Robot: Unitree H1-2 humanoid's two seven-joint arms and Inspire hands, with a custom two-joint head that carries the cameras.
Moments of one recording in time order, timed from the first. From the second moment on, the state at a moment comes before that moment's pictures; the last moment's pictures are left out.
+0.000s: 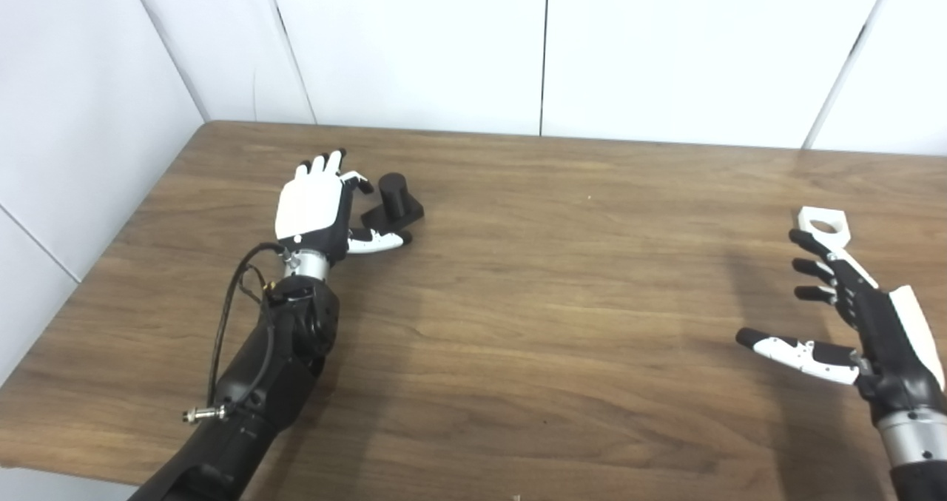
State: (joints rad) left arm -0.38 0.38 -0.19 0.37 0.86 0.27 0.23; right arm 0.03 -0.25 -0.02 -0.39 -0.34 0.23 0.08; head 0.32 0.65
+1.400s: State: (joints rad) left arm -0.41 0.40 -0.21 0.38 0.67 0.20 0.19; right arm 0.04 -0.23 -0.05 -0.41 -0.33 0.23 0.08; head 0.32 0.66
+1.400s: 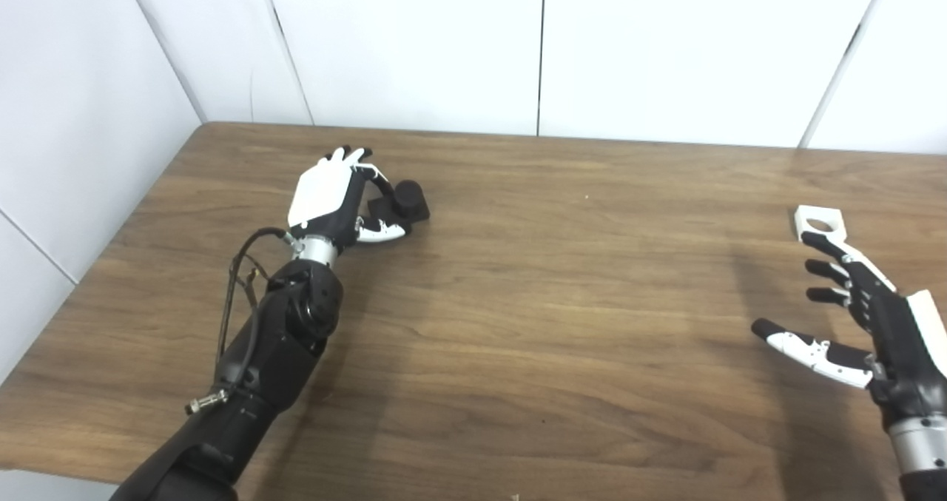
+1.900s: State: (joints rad) left arm -0.39 0.44 -0.20 0.32 0.52 0.12 0.06; right arm 0.04 -0.23 -0.05 -0.41 -0.34 0.23 0.08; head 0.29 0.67
